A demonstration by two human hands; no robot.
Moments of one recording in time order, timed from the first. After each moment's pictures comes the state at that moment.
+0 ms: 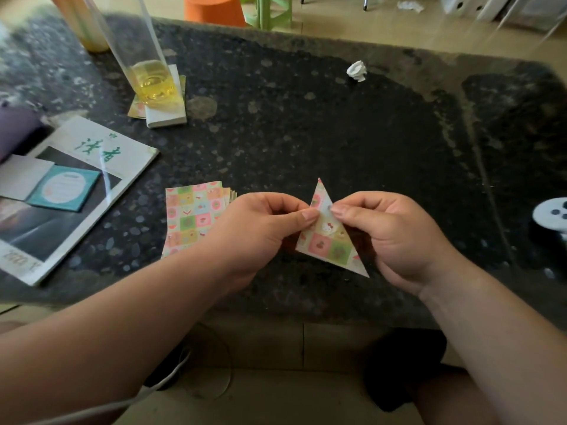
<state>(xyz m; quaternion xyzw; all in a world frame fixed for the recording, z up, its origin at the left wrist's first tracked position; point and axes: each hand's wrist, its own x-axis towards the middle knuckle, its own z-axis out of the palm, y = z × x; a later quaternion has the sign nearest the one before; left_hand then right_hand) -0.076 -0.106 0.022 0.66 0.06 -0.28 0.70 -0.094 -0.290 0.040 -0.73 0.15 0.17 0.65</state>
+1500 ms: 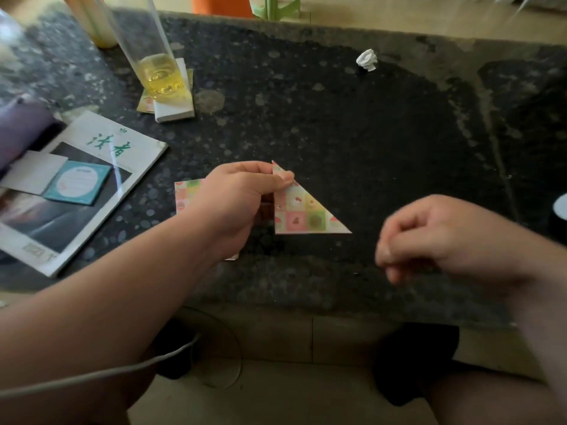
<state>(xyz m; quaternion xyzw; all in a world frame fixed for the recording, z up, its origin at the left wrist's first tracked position) -0.053 -0.090 0.031 0.62 0.16 -0.21 0.74 -0.102 -0.323 0.076 -0.82 0.07 0.34 0.46</state>
